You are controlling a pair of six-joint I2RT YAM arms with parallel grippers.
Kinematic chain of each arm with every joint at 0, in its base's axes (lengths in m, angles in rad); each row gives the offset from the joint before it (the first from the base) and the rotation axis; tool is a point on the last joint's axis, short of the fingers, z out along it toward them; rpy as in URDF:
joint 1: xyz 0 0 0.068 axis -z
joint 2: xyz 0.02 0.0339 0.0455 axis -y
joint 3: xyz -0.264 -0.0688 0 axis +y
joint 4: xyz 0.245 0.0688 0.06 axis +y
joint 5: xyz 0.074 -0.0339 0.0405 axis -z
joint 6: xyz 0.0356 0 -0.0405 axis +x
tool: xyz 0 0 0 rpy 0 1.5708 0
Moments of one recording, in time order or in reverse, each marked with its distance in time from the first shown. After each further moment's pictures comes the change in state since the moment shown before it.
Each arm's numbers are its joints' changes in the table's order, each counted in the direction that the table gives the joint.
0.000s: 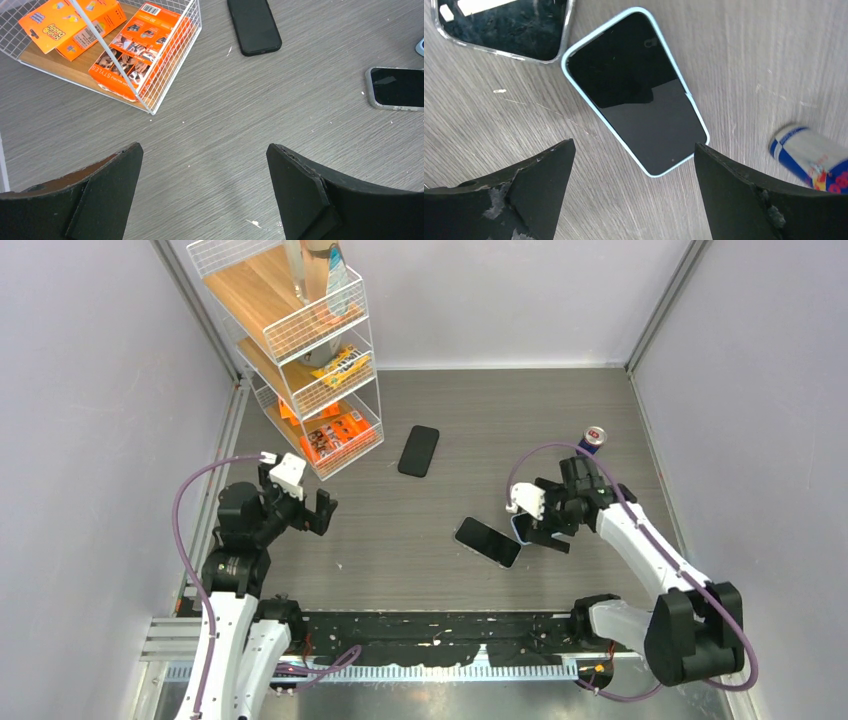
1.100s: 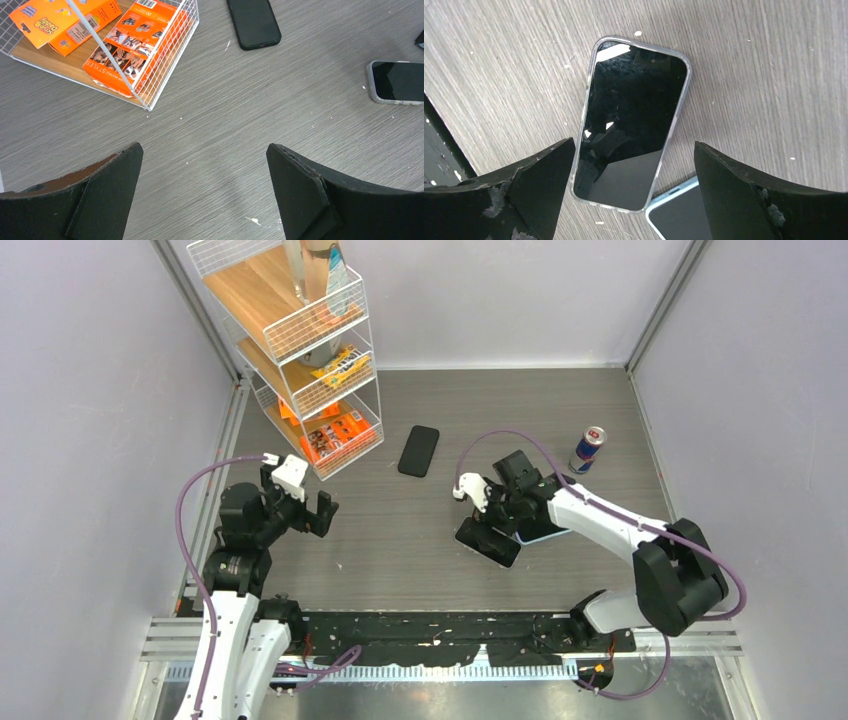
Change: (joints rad) left arm 0.000 -0.005 0.017 0.000 0.005 0.008; right arm -0.397 -0.267 -0.116 -0.193 -0.113 0.511
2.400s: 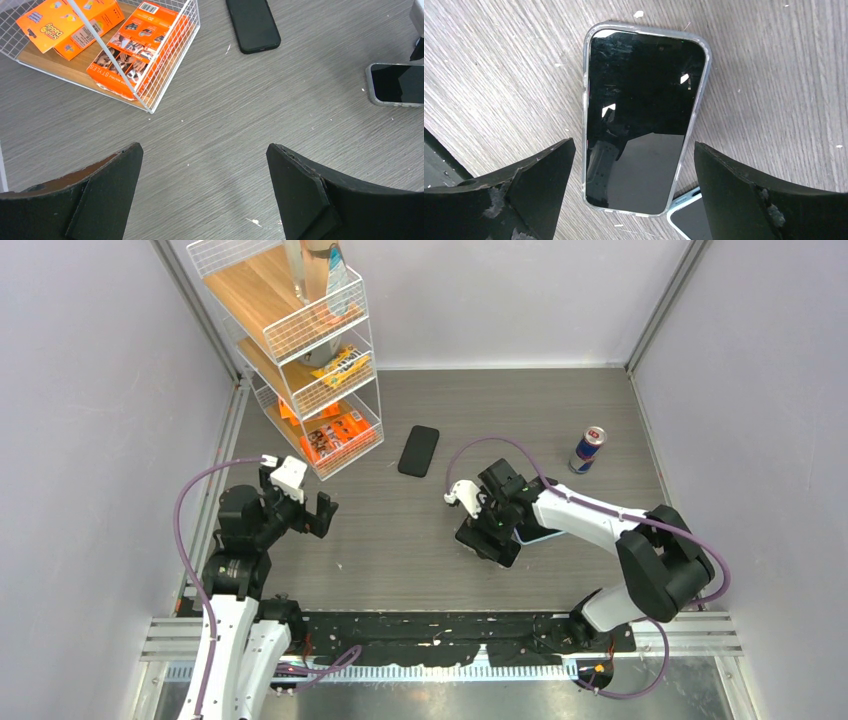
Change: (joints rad) left arm 0.000 0.022 0.002 0.000 0.000 0.000; right arm -0.089 -0.093 0.002 -0.015 0.144 0.172
